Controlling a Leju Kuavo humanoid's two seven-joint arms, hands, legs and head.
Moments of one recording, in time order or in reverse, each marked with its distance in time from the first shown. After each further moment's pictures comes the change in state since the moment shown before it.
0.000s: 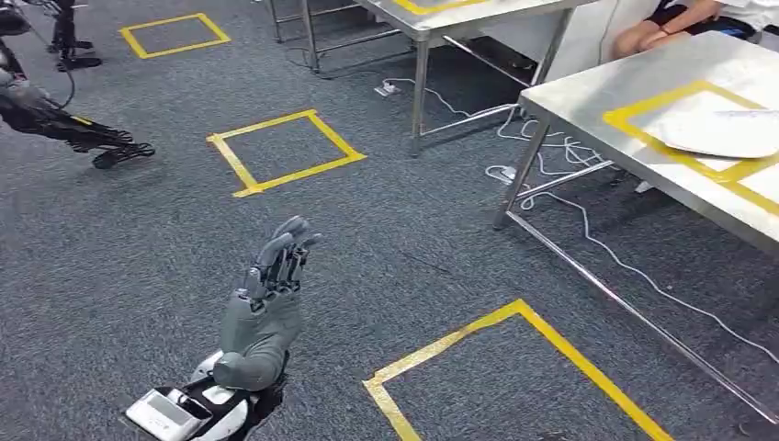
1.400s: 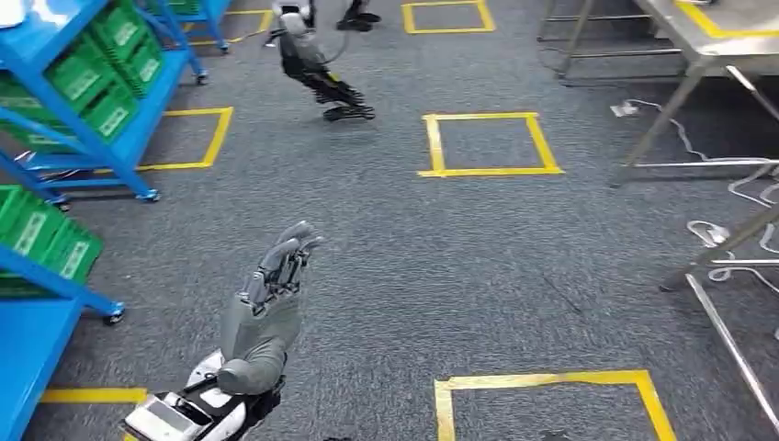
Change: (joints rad) left arm -0.007 0.012 -0.010 -0.001 -0.007 0.006 0.000; right arm 0.001 0.001 0.000 0.000 0.005 0.009 0.005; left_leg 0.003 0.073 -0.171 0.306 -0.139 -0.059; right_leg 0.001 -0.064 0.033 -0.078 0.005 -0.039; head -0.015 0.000
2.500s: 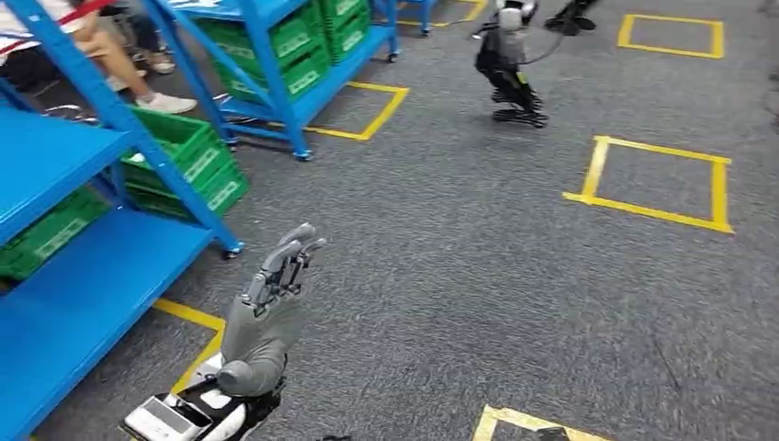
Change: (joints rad) left arm 0.007 0.005 -0.003 -0.001 0.008 -0.006 0.000; right arm 0.001 0.002 0.008 0.000 0.007 -0.008 -0.039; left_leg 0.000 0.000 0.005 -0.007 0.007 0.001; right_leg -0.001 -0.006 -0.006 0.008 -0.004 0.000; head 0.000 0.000
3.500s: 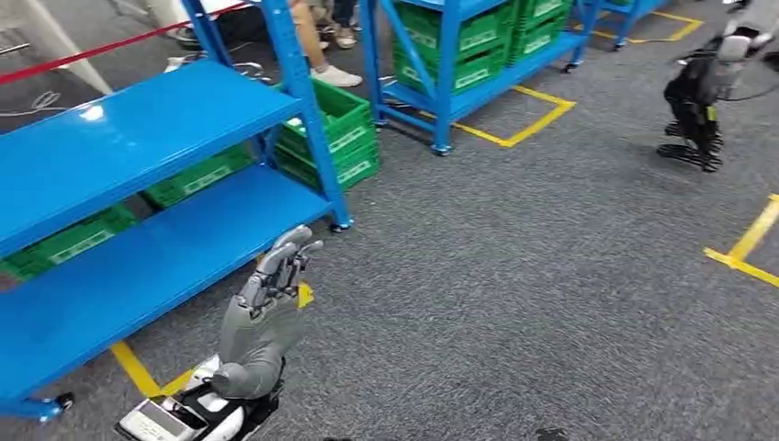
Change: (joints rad) left arm 0.014 -0.003 0.005 -0.007 0.006 0.001 0.000; right arm 0.001 0.002 0.005 0.000 0.013 0.001 0.024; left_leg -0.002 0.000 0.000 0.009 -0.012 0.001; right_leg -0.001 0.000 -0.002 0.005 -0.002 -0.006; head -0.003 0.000
